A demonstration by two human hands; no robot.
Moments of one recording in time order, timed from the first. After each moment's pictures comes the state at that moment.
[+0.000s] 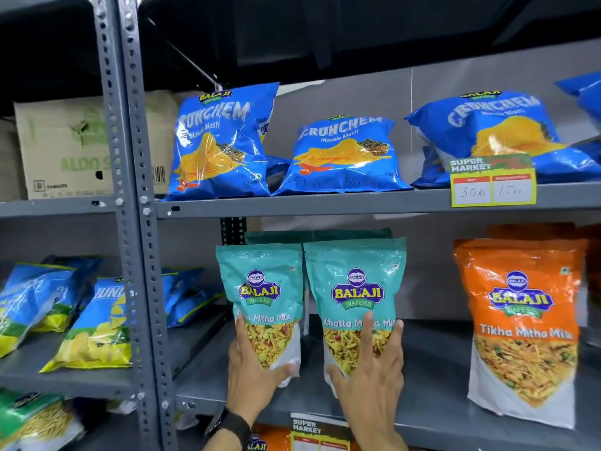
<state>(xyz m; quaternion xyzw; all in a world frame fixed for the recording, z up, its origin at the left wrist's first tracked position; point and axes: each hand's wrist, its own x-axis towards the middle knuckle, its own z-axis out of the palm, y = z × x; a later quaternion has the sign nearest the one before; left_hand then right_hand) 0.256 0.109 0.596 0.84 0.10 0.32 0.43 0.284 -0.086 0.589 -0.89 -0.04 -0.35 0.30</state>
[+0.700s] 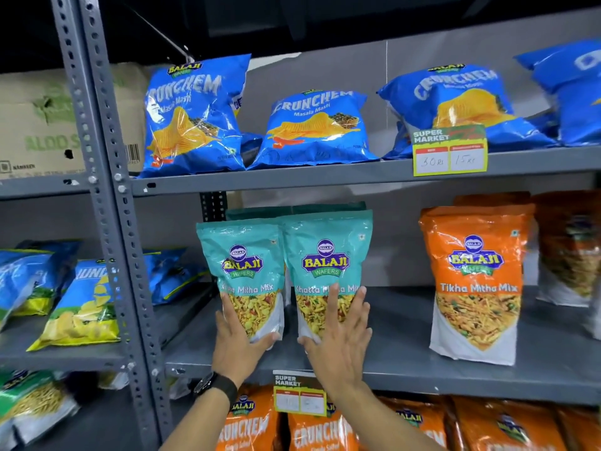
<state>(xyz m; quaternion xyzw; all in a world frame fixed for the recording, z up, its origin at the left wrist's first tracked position) 0.253 0.085 0.600 0.88 0.11 0.32 0.33 0.275 -0.104 0.594 -0.90 -0.07 -0.31 0.30</state>
